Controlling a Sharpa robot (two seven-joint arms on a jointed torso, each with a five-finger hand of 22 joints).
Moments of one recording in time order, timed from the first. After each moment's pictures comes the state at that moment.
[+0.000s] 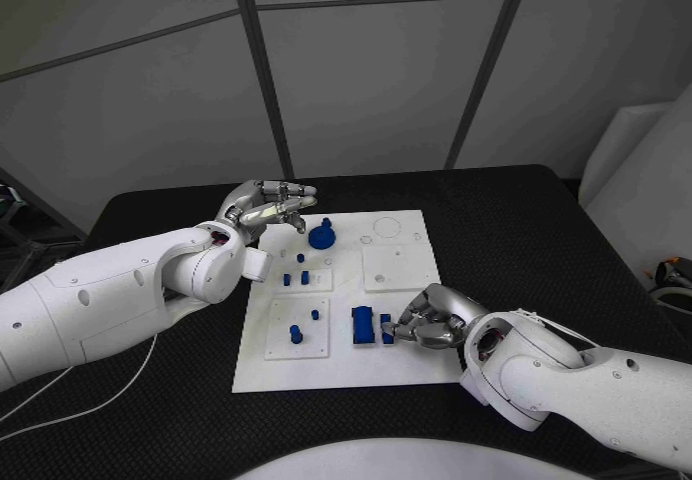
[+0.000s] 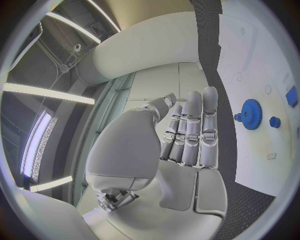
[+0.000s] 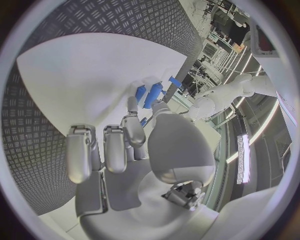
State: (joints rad) left arm 1.08 -0.83 0.05 1.43 -0.14 -0.28 0.34; left_hand 1.39 -0.14 0.46 -0.03 0.14 0.99 0.18 0.13 0.07 0.91 0.13 0.42 0.09 1.11 0.04 0.97 0.43 0.19 1.08 0.13 0.63 0.89; right arm 0.91 -0.90 -0.02 1.89 -1.31 -0.48 -0.58; right_hand 1.19 -0.06 -0.06 0.26 0.46 1.15 0.05 0.25 0.39 1.44 -0.03 1.13 1.29 1.47 -0.08 1.45 1.31 0.03 1.47 0.04 1.51 1.31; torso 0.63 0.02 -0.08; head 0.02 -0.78
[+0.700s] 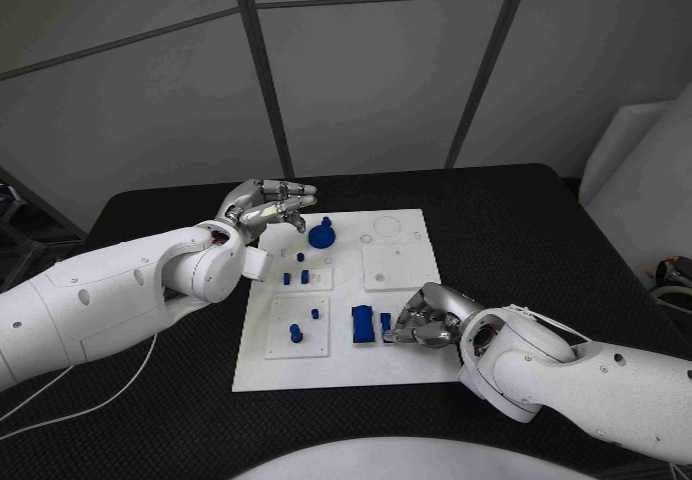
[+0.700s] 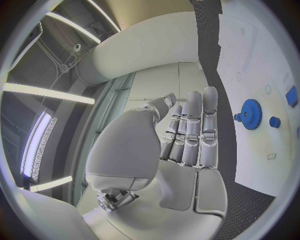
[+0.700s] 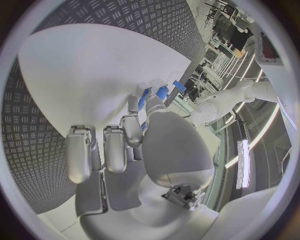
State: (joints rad) left arm 1.08 -0.83 0.05 1.43 -0.14 -0.28 0.34; left_hand 1.39 -0.14 0.46 -0.03 0.14 0.98 0.19 0.13 0.07 0.91 0.13 0.42 0.09 1.11 0.04 0.97 0.42 0.19 1.08 0.13 0.63 0.89; right arm 0.91 -0.87 -0.02 1.84 -1.34 -0.44 -0.56; right_hand 1.34 -0.06 -0.05 0.19 0.22 1.15 0.04 0.25 0.41 1.44 -0.02 1.13 1.29 1.46 -0.08 1.45 1.31 0.03 1.47 0.04 1.51 1.31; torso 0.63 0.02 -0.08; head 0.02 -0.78
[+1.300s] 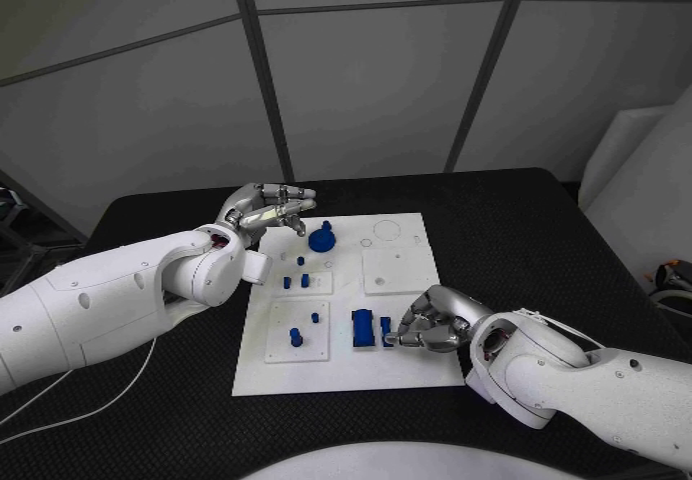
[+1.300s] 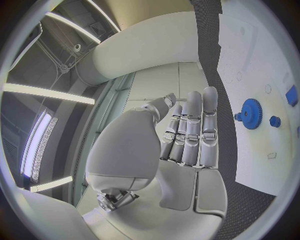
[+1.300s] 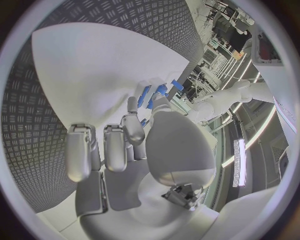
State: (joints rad) left arm 1.08 -0.83 0.05 1.43 -0.14 -0.28 0.34; left_hand 1.39 -0.14 0.46 -0.03 0.14 0.98 0.19 0.13 0.07 0.91 0.13 0.42 0.09 1.11 0.04 0.97 0.43 0.19 1.08 0.13 0.63 0.89; right arm 0.91 -0.91 -0.02 1.86 -1.32 -0.45 -0.47; right_hand 1.23 -0.10 -0.14 0.29 0.33 1.12 0.06 0.23 0.42 1.42 -0.01 1.08 1.27 1.46 -0.08 1.43 1.31 0.03 1.46 0.04 1.45 1.31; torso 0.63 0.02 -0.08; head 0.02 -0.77
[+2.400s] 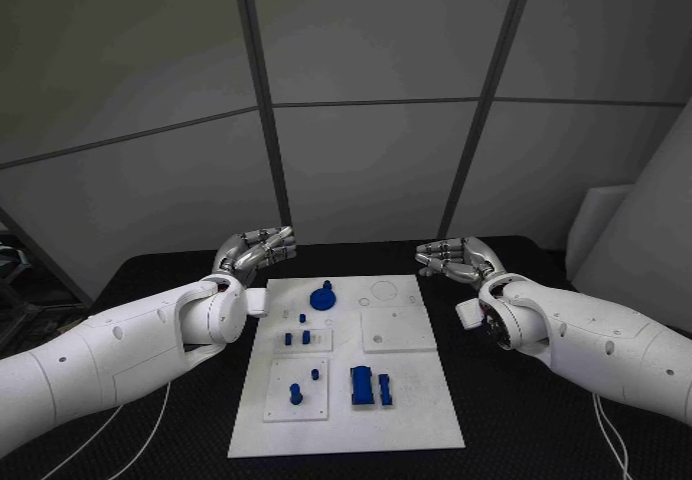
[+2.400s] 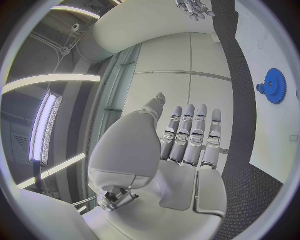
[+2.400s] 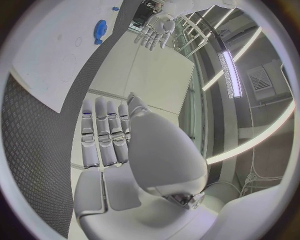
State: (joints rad) left arm 1.05 -0.74 0.05 1.21 0.12 -0.34 0.48; left_hand 1.35 -0.06 0.17 0.08 0.12 0.95 0.14 0.06 0.06 0.95 0.18 0.18 0.06 0.88 0.16 0.17 0.06 0.16 0.66 0.28 0.08 0.41; right arm 1.06 -0.62 0.02 1.09 -0.35 -0.35 0.33; right_hand 1.56 -0.04 0.02 0.25 0.22 0.97 0.18 0.06 0.18 1.07 0.13 0.06 0.12 0.97 0.08 0.52 0.98 0.18 0.88 0.20 0.19 0.46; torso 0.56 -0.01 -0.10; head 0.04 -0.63
